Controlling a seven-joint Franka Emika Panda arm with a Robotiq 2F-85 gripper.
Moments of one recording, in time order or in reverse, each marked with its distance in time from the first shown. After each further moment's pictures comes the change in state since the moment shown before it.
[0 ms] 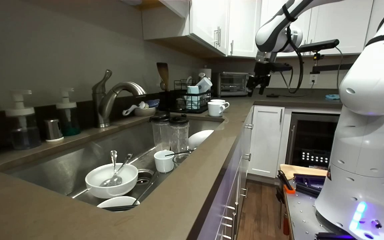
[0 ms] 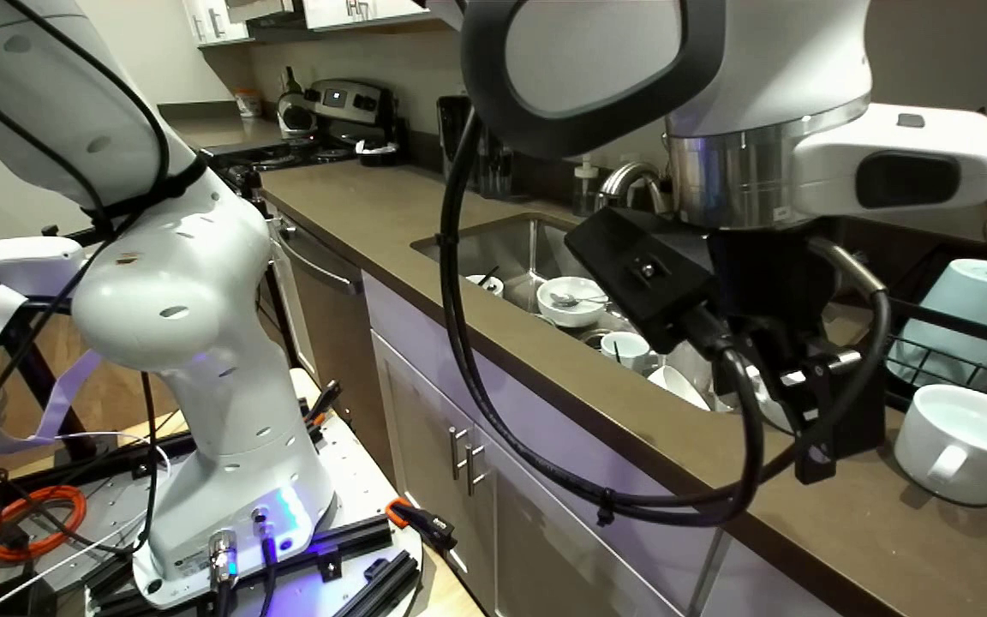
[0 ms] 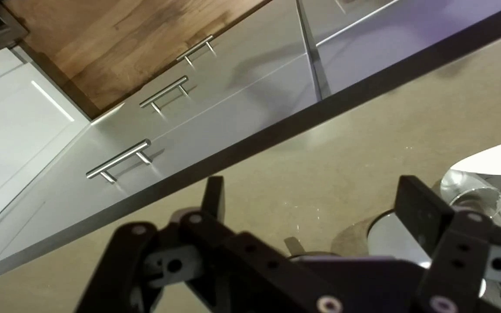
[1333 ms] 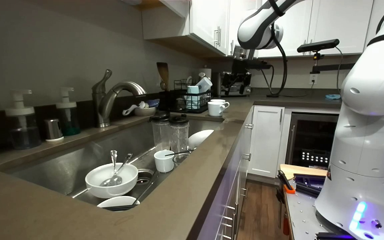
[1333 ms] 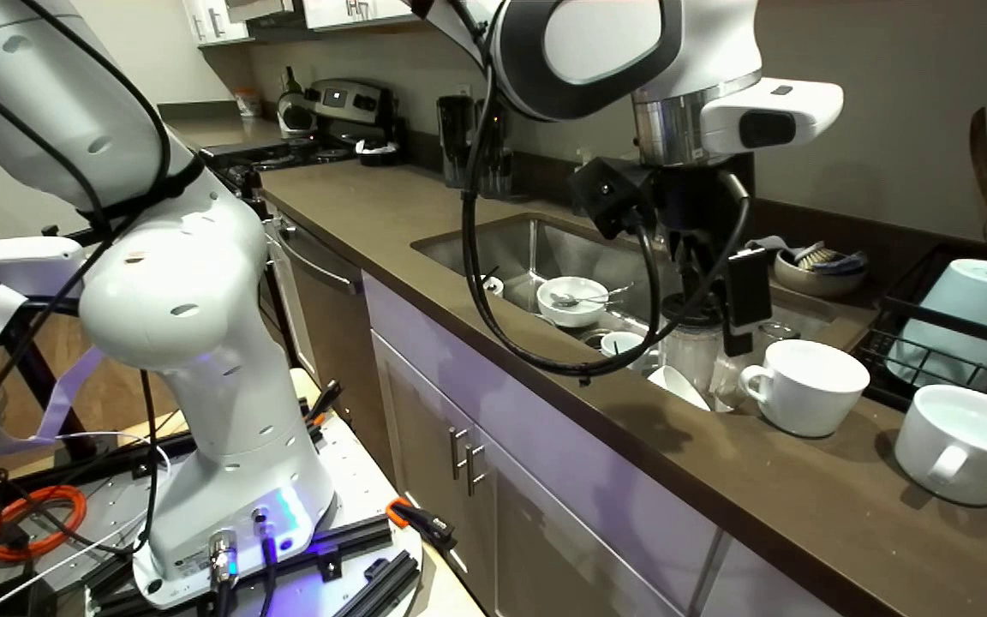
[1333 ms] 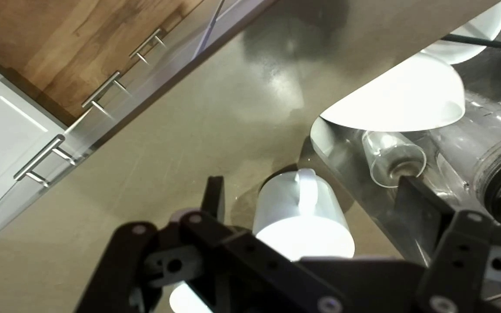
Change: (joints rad) arm 0.050 -0.012 0.223 -0.031 -0.003 0.003 0.393
